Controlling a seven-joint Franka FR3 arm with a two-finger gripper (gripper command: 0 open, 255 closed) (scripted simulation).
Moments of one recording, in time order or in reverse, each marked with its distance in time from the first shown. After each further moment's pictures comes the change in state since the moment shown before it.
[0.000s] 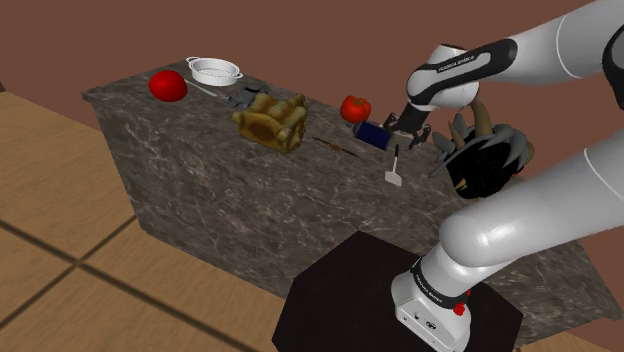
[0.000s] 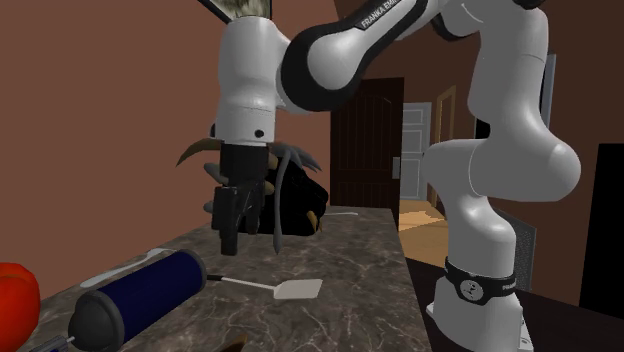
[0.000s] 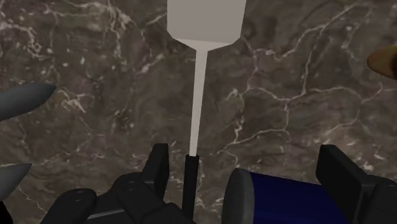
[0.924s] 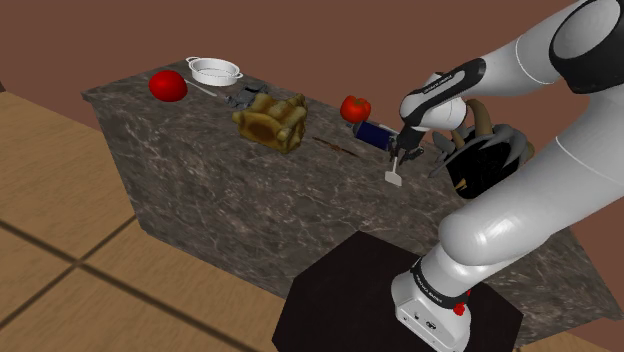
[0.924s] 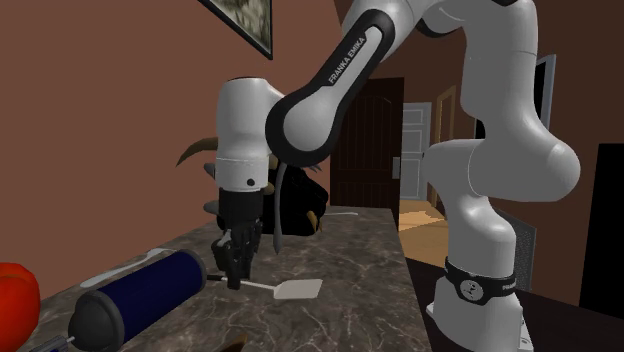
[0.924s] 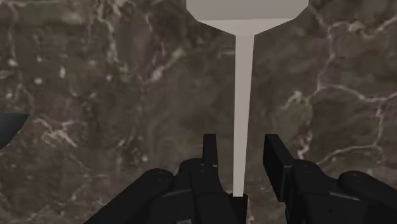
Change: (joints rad) arm -0.027 0.189 -0.057 -0.030 0.059 0.205 -0.012
